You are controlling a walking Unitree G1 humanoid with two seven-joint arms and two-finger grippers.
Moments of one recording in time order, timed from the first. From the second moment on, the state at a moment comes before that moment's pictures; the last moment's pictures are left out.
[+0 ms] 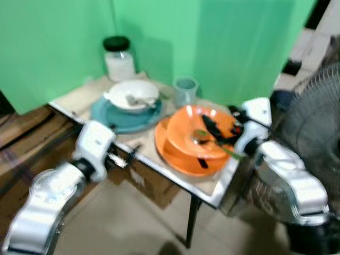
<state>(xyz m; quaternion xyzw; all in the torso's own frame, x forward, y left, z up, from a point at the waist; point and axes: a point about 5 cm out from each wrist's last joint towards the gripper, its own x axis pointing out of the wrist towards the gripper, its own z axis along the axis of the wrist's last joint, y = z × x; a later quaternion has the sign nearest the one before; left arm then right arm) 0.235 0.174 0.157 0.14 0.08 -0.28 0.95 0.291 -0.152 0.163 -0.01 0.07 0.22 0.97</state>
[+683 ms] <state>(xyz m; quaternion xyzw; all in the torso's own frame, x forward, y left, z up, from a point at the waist) 0.220 0.152 0.142 0.14 0.15 -0.48 0.85 0.353 -0.153 0.180 -0.17 0.27 0.35 0.88</state>
